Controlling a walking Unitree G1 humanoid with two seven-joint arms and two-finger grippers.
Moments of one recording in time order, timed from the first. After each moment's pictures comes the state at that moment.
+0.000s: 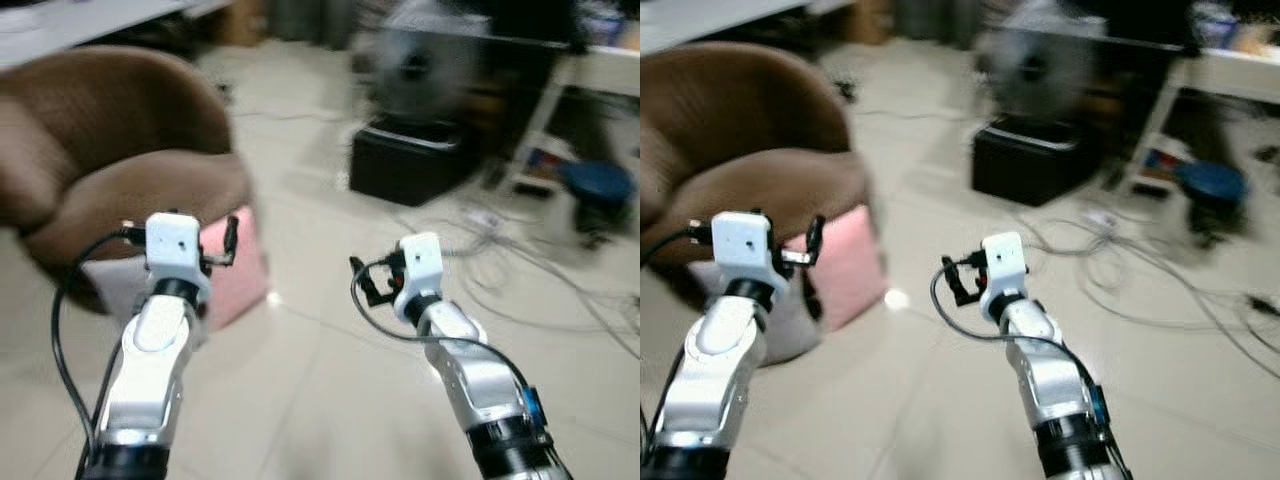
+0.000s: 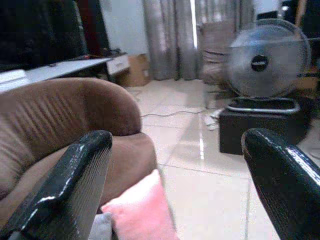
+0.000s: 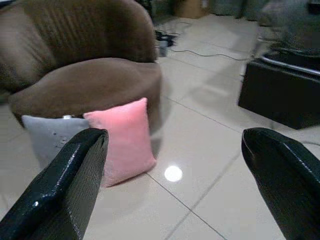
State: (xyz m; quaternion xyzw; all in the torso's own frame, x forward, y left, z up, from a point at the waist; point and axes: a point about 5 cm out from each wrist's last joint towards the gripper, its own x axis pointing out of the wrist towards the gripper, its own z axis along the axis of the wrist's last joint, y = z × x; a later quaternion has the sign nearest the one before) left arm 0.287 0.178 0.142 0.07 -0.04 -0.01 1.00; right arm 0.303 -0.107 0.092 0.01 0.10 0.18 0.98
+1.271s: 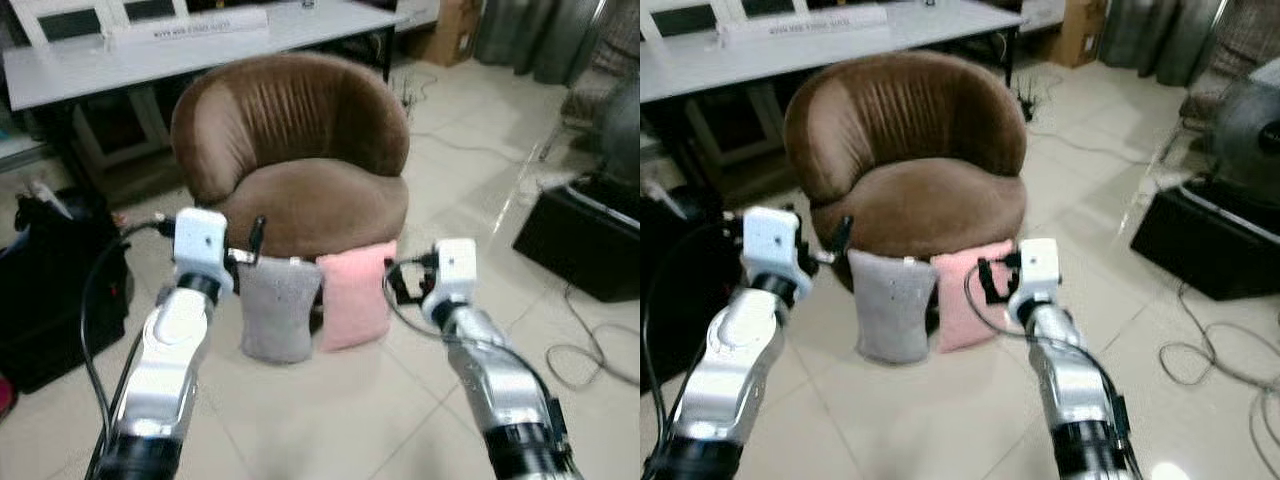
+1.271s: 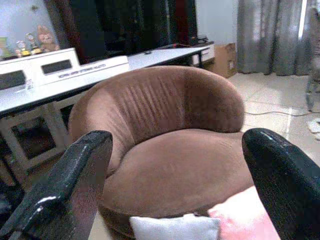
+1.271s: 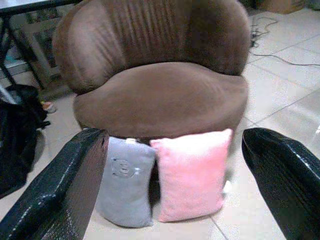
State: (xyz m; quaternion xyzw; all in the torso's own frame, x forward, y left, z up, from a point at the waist) left arm 0.293 0.163 0.143 0.08 -0.05 -0.06 0.99; right arm 0.302 -0.132 0.082 0.04 0.11 0.11 0.99
